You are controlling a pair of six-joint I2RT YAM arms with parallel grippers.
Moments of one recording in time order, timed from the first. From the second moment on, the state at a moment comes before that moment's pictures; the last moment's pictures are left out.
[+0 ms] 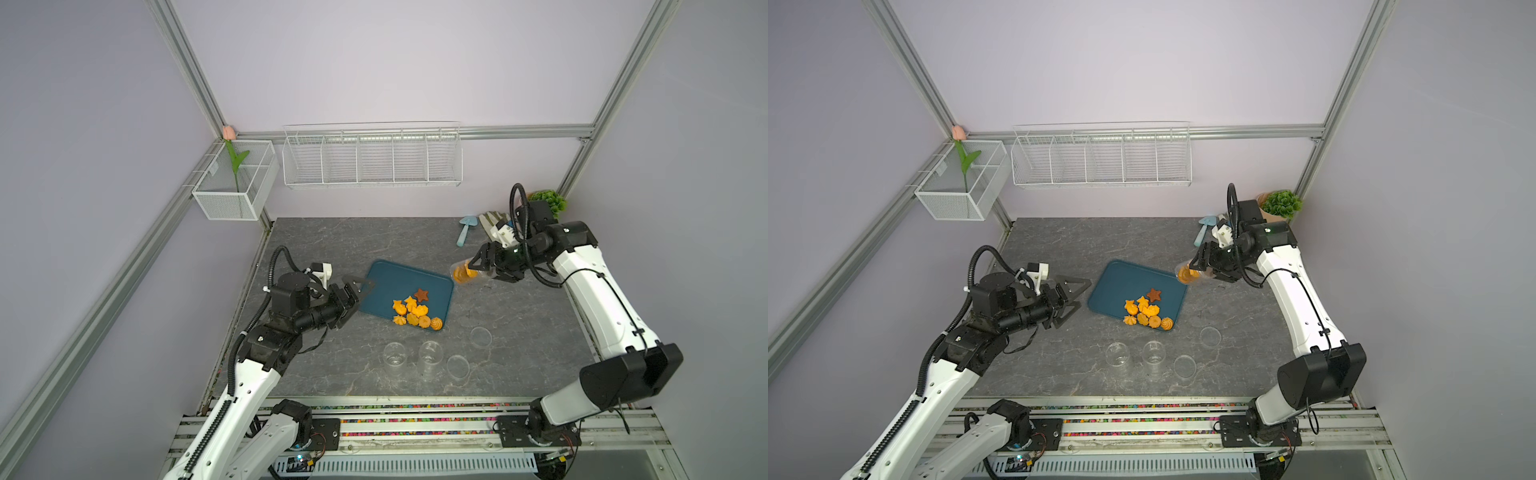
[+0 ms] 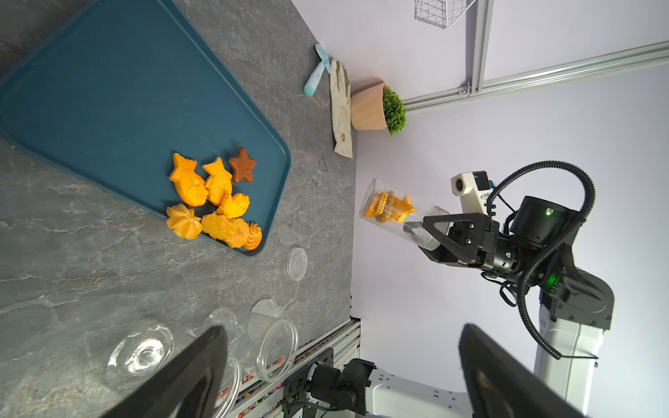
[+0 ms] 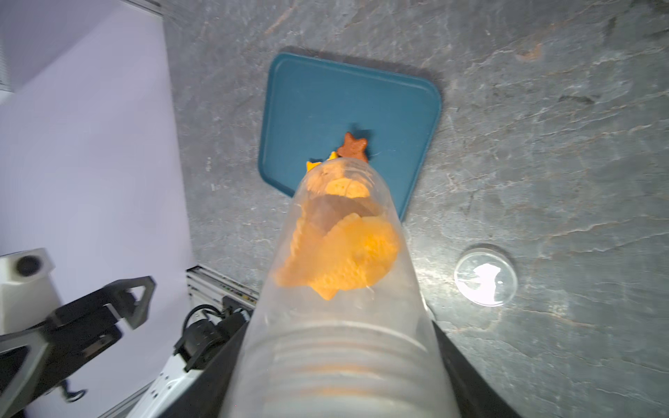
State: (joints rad) left arm -0.37 0.84 0.85 -0.42 0.57 -1.09; right arm 0.22 1.53 1.70 -1.26 -0.51 0.43
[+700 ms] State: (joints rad) left arm -0.45 1.15 0.86 0.31 0.85 -1.44; right arm 0.23 1.32 1.45 -0.72 -0.98 0.82
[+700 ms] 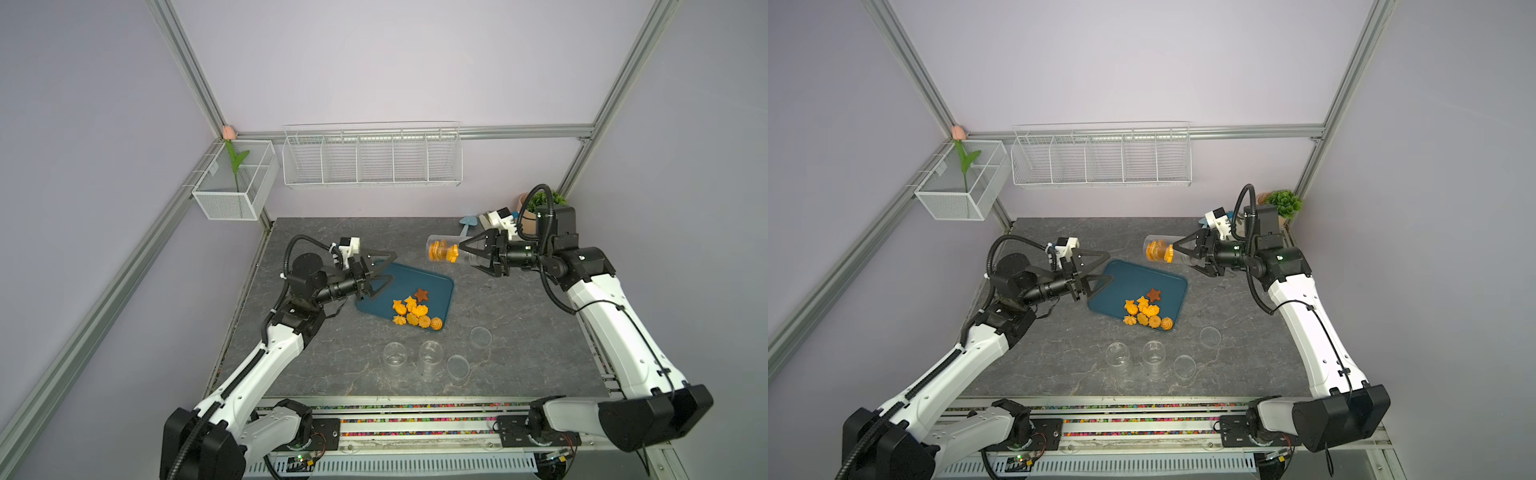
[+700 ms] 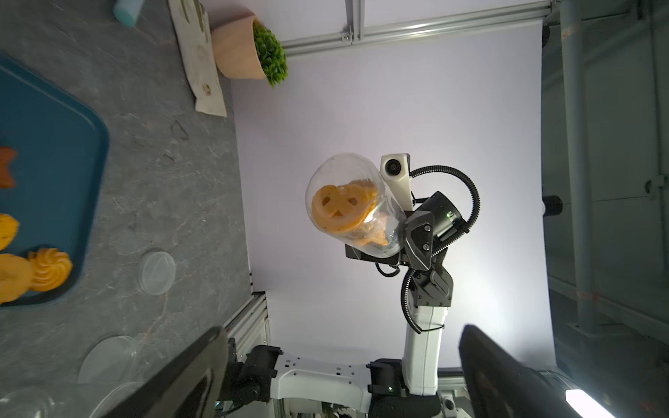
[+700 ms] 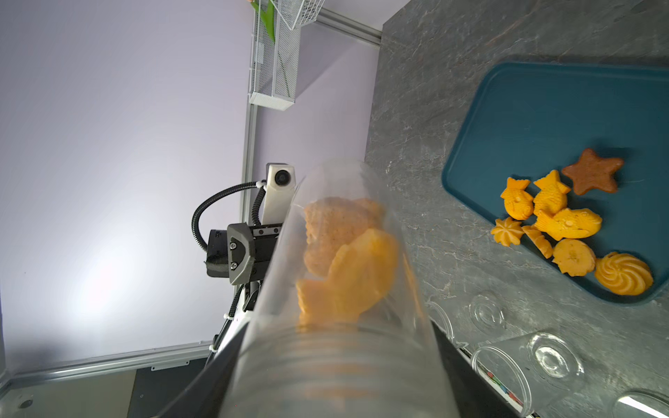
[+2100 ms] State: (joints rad) left arm -0.59 1.33 1.03 0.45 1.13 -1.56; right arm 0.39 1.36 1.42 -0.59 -1.16 0.87
